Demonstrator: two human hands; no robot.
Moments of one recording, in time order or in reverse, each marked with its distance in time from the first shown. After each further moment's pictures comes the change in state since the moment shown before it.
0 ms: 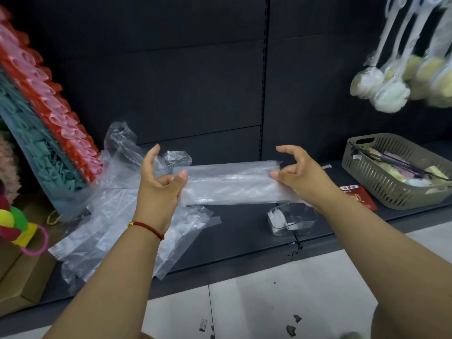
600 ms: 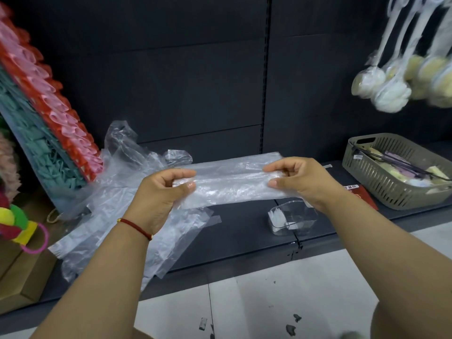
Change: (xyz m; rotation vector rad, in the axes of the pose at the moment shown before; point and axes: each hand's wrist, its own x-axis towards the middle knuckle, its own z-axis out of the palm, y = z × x) left_hand 0.004 0.003 -0.011 -0.019 -0.230 -0.133; right_hand 0.002 0.007 -0.001 0.223 -0.118 -0.028
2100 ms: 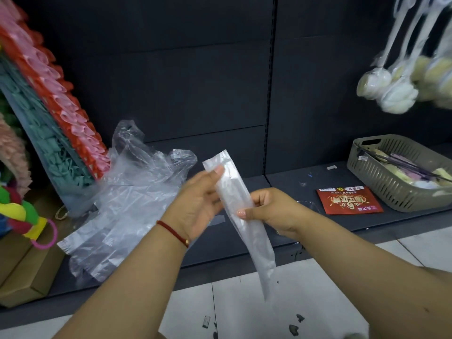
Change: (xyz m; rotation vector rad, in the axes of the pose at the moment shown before) left_hand -0.023 0.018 0.053 -0.458 -0.193 -0.185; right_hand -0.023 0.001 0.067 0.070 -0.285 0.186
